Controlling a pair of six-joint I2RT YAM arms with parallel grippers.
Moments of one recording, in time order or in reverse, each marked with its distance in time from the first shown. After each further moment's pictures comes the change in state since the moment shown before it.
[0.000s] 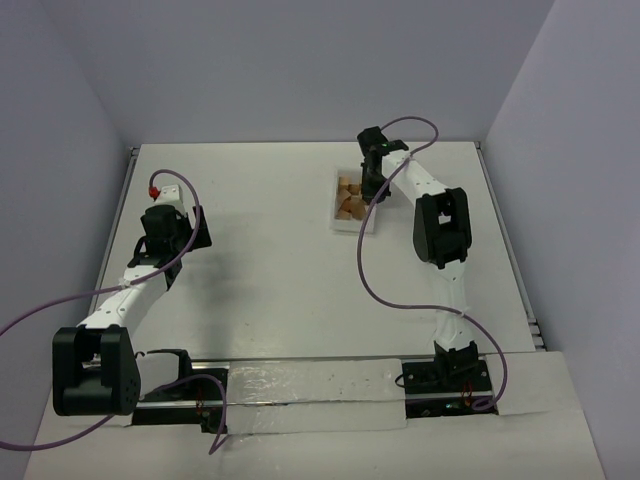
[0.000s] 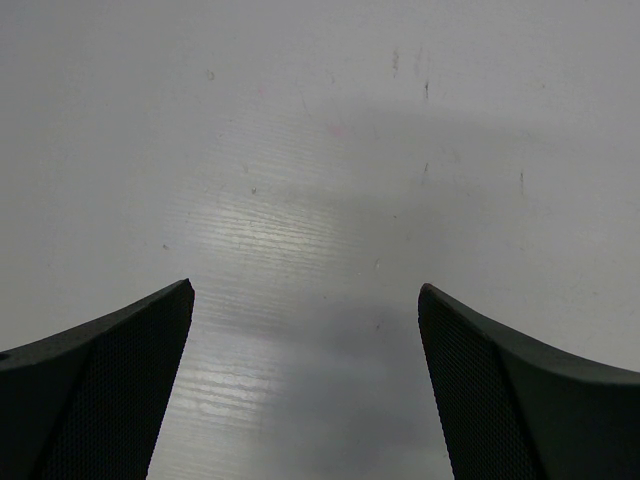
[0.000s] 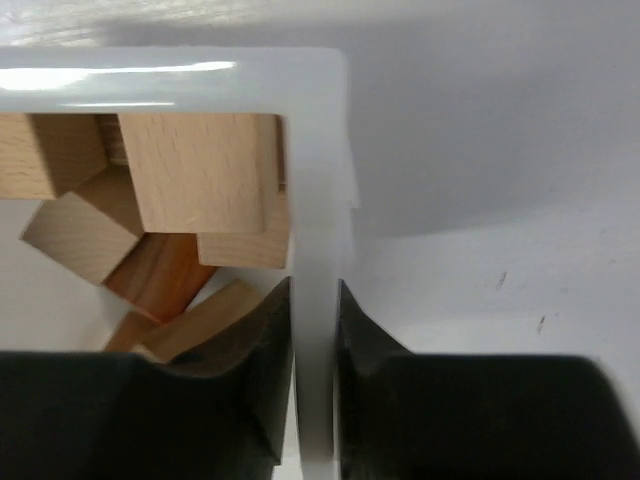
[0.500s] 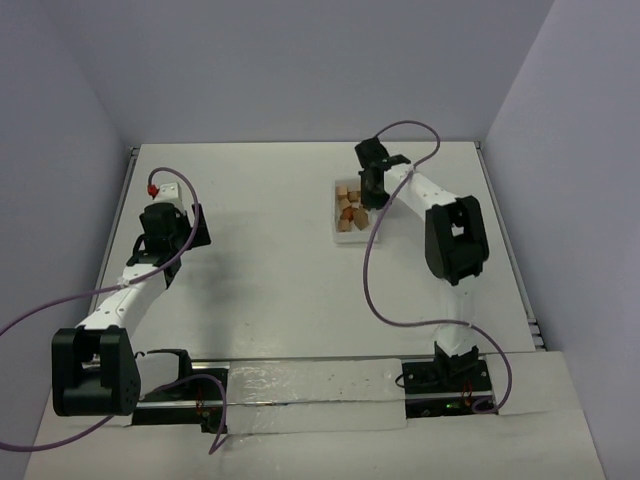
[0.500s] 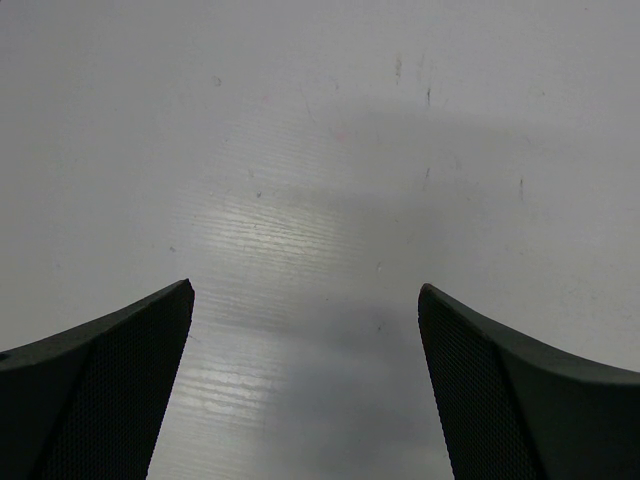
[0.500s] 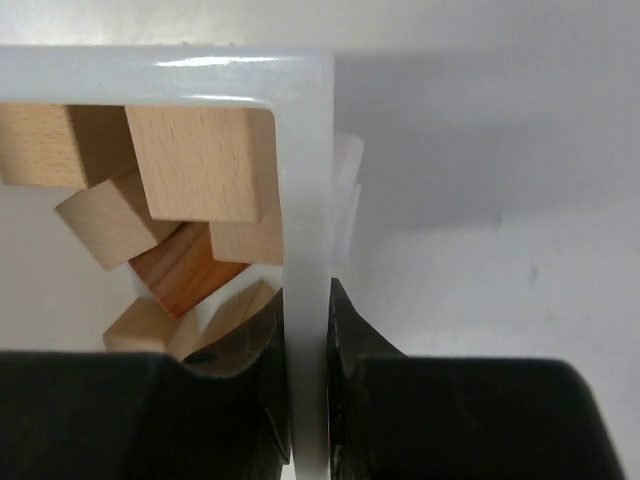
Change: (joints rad) left arm 0.000 -0.002 0.020 -0.023 -0.010 0.000; right arm 0.051 -0.208 -0.299 0.176 0.040 -0.038
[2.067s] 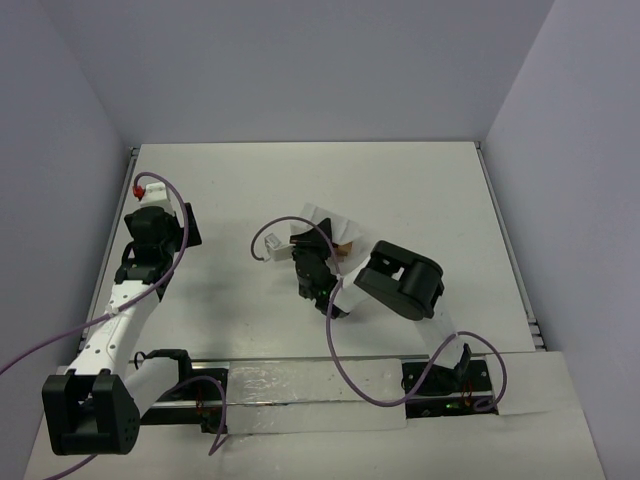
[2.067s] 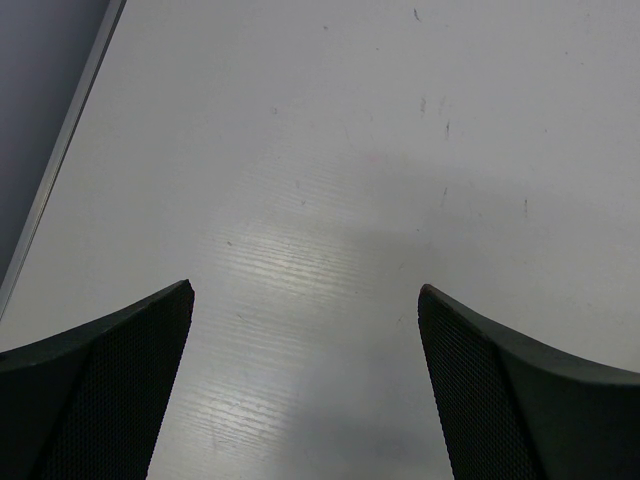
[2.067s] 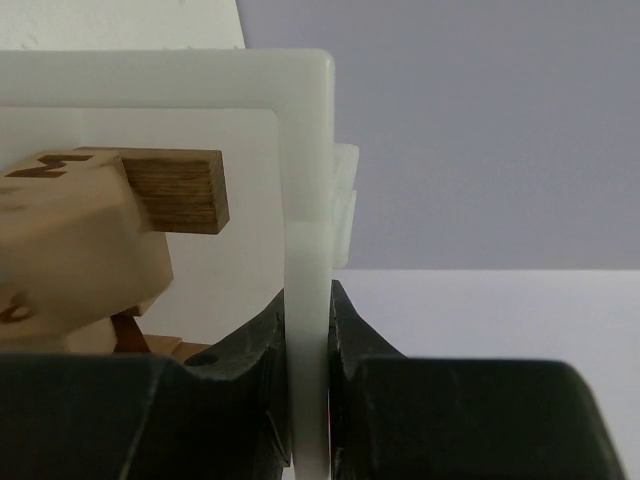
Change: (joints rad) left arm 0.001 -0.196 0.014 -0.128 -0.079 0.016; right arm 0.680 -0.007 -0.846 1.939 0.824 -1.839
